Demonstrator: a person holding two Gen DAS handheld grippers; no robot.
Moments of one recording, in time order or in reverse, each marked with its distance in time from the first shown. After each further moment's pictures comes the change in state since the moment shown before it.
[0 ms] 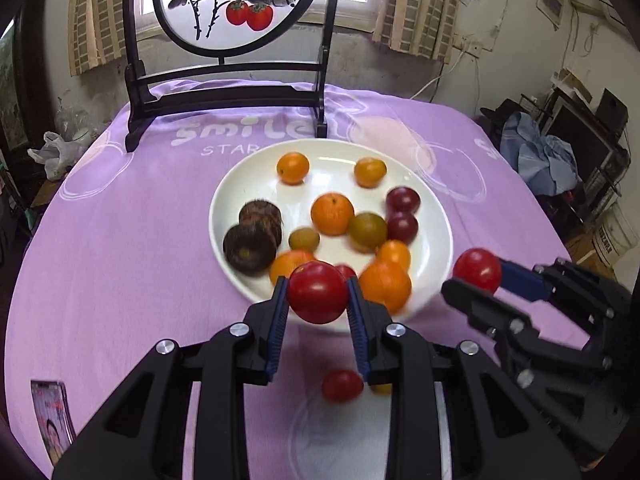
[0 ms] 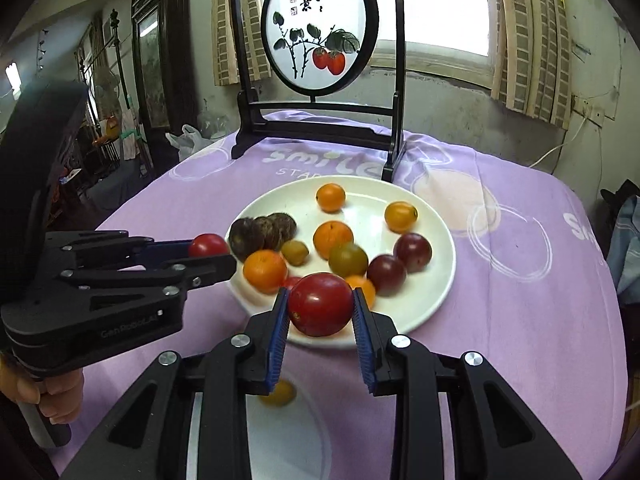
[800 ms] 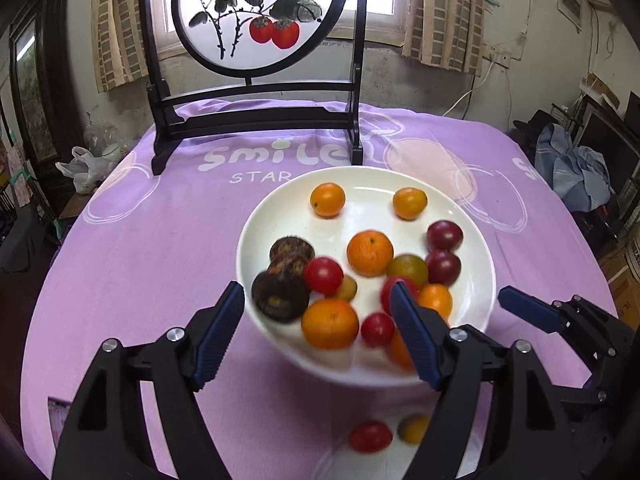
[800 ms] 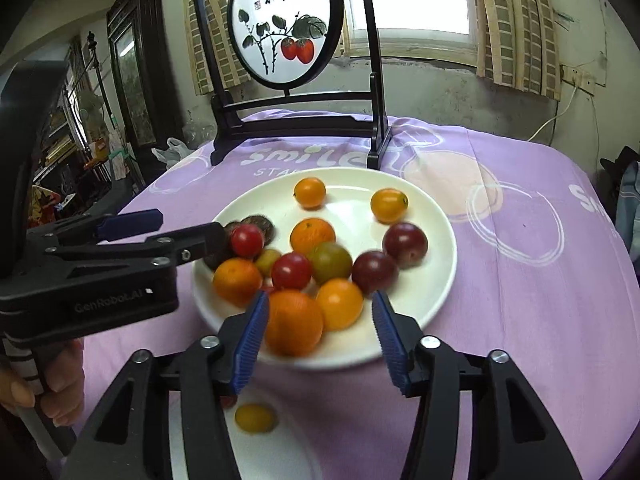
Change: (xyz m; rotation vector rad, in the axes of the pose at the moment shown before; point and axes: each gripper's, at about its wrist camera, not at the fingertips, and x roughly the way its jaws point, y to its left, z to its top) left arm 0.007 0.000 0.010 0.005 -0.070 0.135; right arm 0.024 -0.016 -0.011 0.096 0.002 0.008
